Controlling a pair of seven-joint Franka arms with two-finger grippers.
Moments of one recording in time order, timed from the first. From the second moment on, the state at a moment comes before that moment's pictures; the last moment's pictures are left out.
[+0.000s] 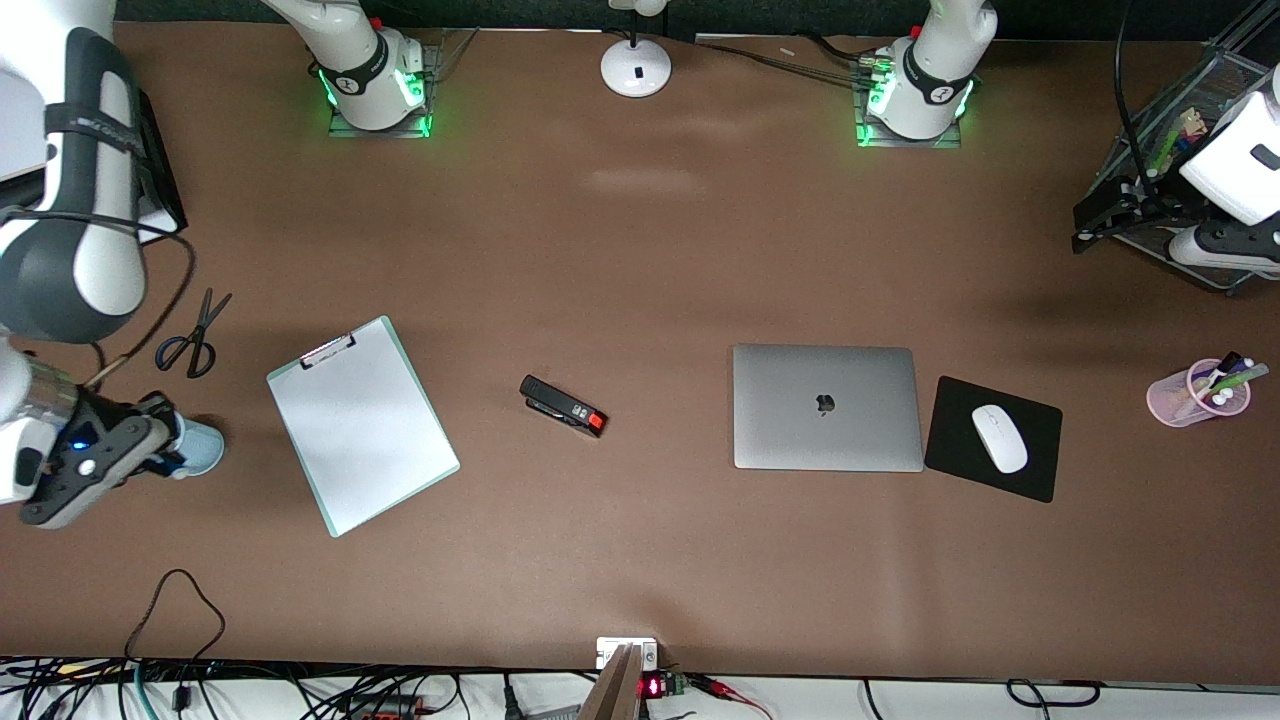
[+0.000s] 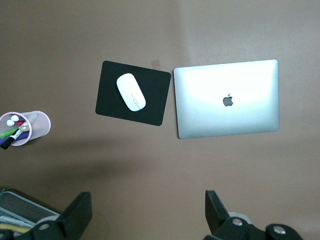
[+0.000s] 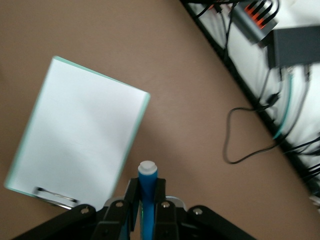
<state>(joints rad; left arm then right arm) 0.14 -0.03 -0.17 -1.63 0.01 1.60 0.05 0.06 0.61 -0.16 -1.15 0.10 1.90 -1.05</state>
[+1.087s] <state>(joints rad) 0.14 -0.04 -0.19 -1.63 0.01 1.59 0.04 -0.08 0.57 -0.16 -1.44 0.56 2.10 -1.93</state>
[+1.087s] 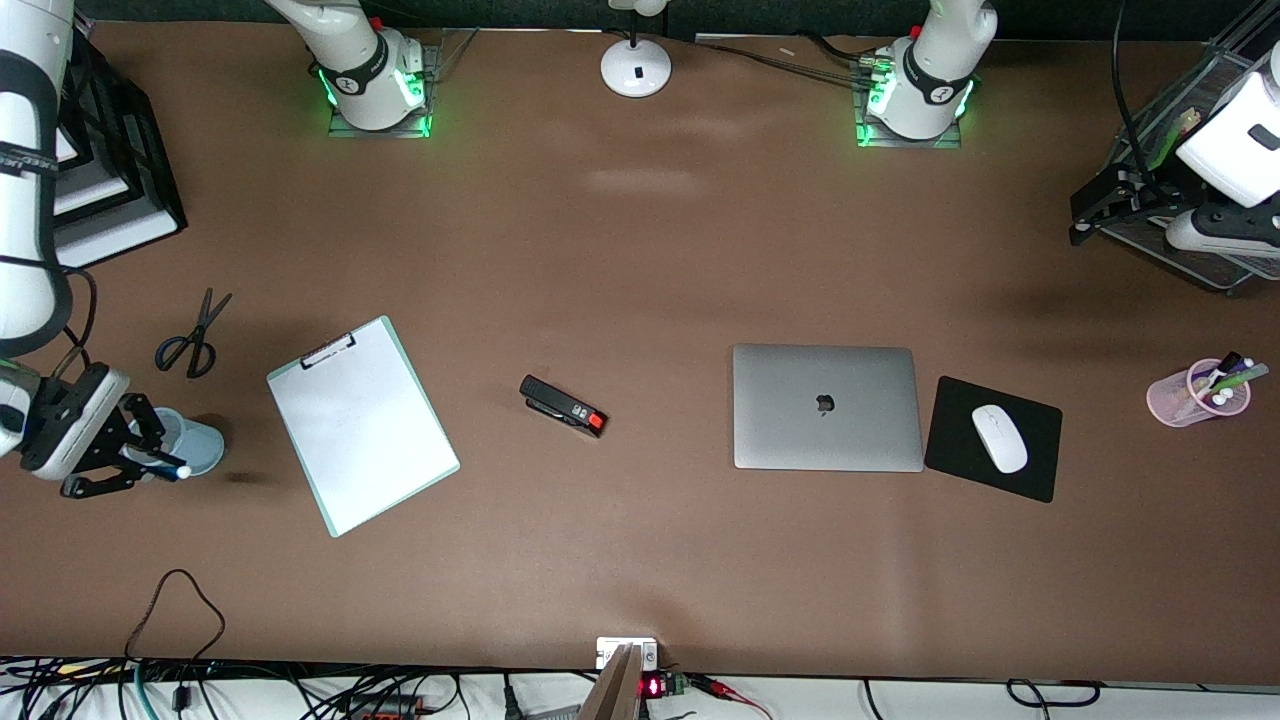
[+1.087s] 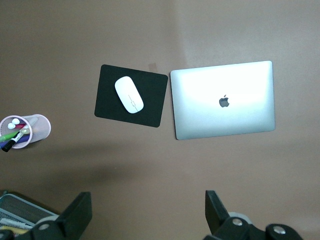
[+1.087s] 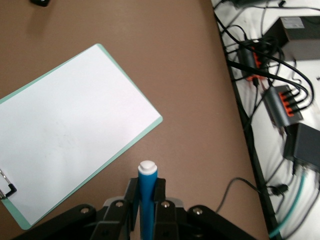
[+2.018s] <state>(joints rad) 0.14 -0.05 -0.19 -1.63 0.01 1.57 -0.01 -0.23 0.56 -0.16 -1.48 0.64 1.83 -2.31</state>
